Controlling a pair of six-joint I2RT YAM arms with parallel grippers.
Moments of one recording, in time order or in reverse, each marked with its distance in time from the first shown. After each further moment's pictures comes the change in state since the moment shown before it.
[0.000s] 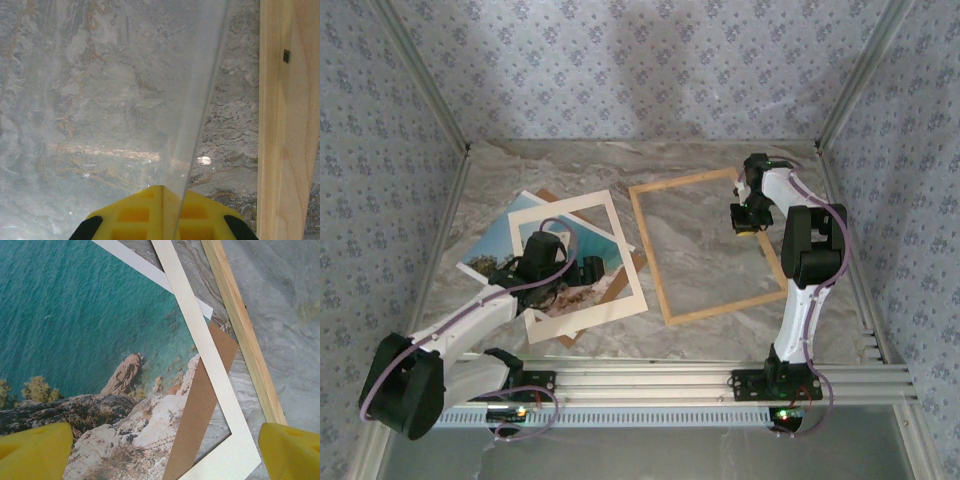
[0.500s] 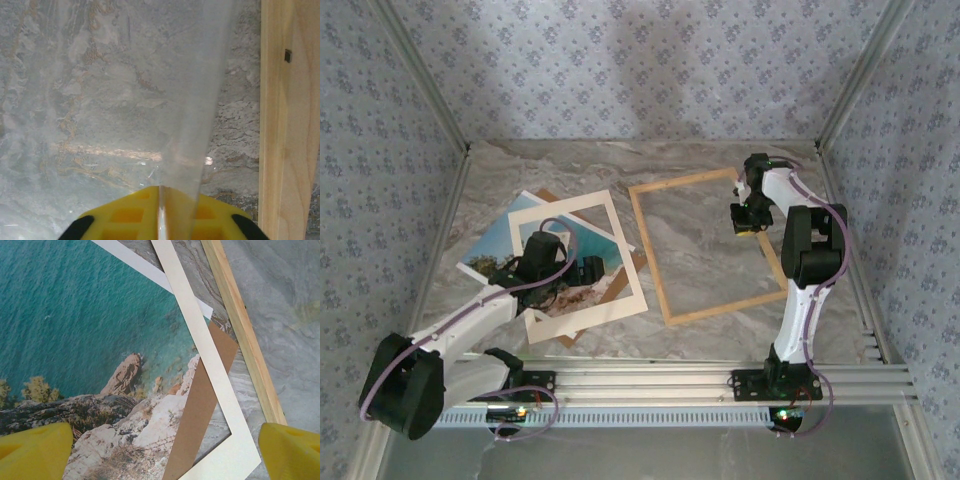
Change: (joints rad) left arm 0.000 0.000 0.000 0.000 0.000 0.000; right arm 0.000 0.000 0.000 0.001 -0.010 -0.001
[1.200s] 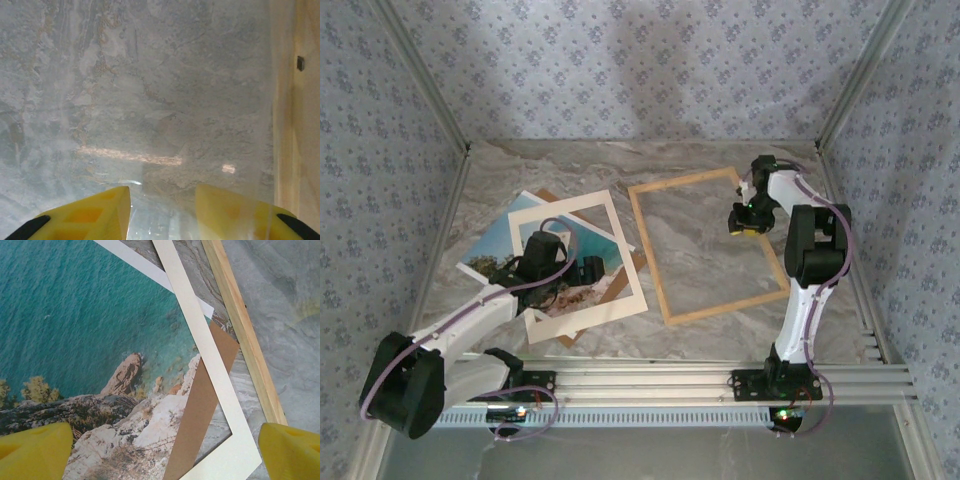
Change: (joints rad) left arm 0.000 0.006 0.002 0.000 0.000 0.000; right arm -0.045 0.000 -0.033 0.055 -0.120 0.002
